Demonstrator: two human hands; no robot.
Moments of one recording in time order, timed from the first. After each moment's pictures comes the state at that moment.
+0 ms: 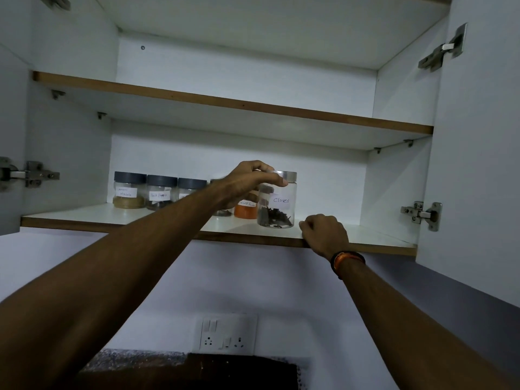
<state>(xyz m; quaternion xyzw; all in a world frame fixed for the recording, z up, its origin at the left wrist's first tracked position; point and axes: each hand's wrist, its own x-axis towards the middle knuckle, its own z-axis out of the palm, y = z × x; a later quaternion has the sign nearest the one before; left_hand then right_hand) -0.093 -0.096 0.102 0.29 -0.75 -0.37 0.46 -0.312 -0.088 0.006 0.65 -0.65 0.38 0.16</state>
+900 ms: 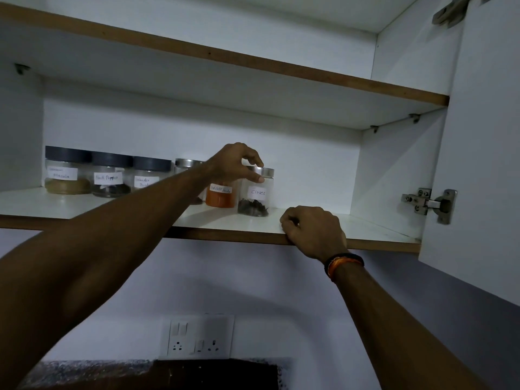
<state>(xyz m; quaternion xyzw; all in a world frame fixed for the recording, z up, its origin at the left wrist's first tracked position) -0.129 -0.236 0.105 0.32 -0.87 -0.01 0.38 -0.336 -0.120 -0.002 0.70 -0.59 0.31 0.24</state>
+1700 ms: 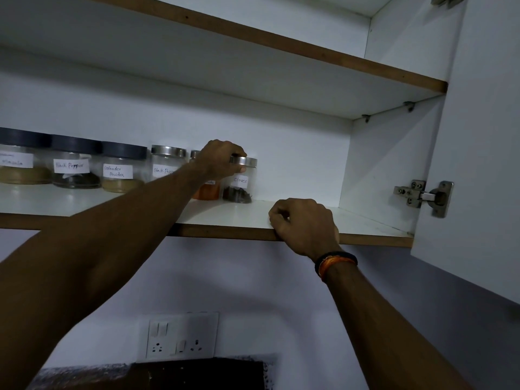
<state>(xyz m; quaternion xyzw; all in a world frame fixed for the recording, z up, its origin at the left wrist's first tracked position) -0.148 -0.293 0.088 0.36 -0.85 0.12 0.37 -0.337 -0.124 -0.005 0.69 -0.59 0.33 0.25</state>
